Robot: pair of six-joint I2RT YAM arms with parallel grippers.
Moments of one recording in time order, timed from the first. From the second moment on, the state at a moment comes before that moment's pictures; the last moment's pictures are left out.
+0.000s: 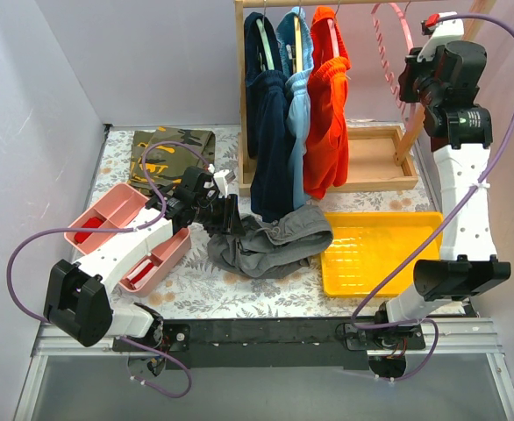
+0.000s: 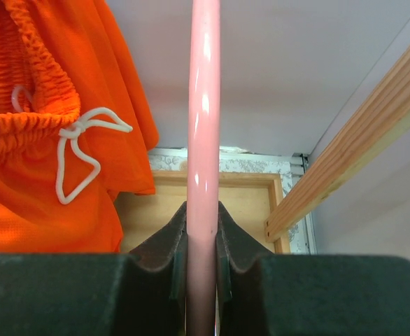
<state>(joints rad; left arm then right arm) -0.53 1.33 1.02 -0.56 0.40 -0.42 0.04 1.58 2.05 -0.65 -0.03 -0.06</state>
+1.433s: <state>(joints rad) -0.53 1.20 0.96 -0.52 0.25 -0.51 0.05 0.86 1.68 -0.81 -0.27 0.18</state>
